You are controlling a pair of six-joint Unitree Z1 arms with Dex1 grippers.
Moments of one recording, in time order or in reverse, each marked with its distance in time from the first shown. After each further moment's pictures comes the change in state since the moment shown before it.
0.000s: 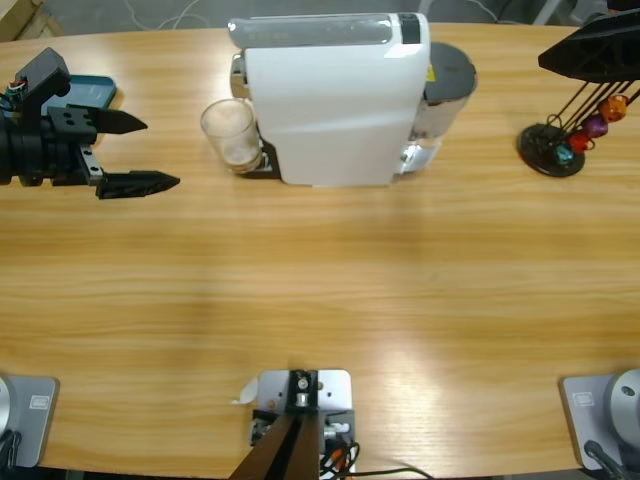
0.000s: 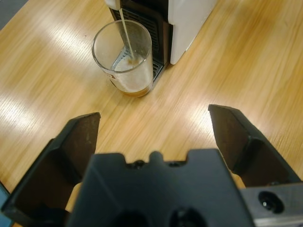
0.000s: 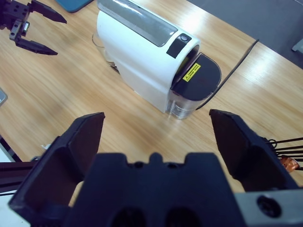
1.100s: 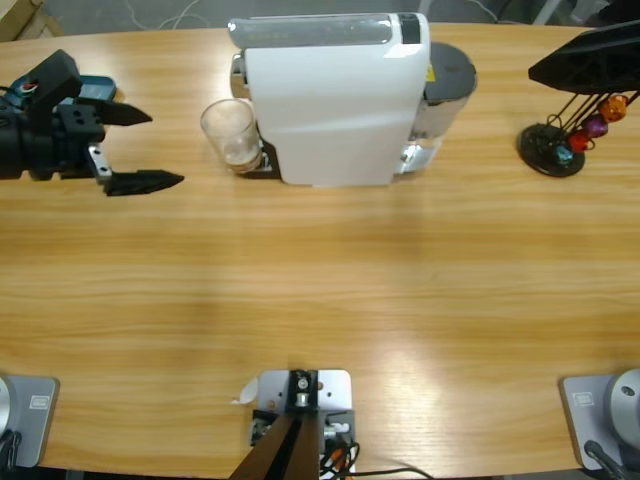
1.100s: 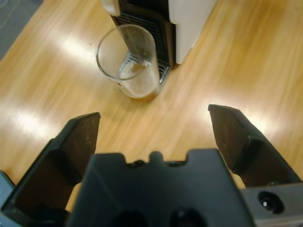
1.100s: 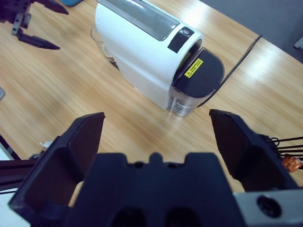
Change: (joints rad) arm 0 -0.006 0.047 -0.001 -0.058 0.018 0.105; arm 1 0.000 0.016 0.010 0.000 0.008 0.000
